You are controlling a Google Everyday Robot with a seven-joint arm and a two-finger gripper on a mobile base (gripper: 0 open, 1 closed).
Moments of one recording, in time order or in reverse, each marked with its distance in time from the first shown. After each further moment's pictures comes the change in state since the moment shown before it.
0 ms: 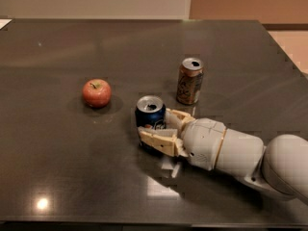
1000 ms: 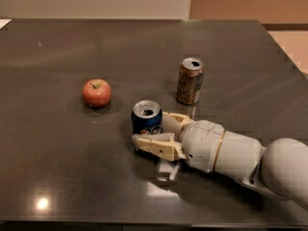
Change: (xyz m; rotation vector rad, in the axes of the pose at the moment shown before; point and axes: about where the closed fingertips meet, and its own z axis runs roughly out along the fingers) arm -0.003 -0.003 0.001 0.000 0.001 0.012
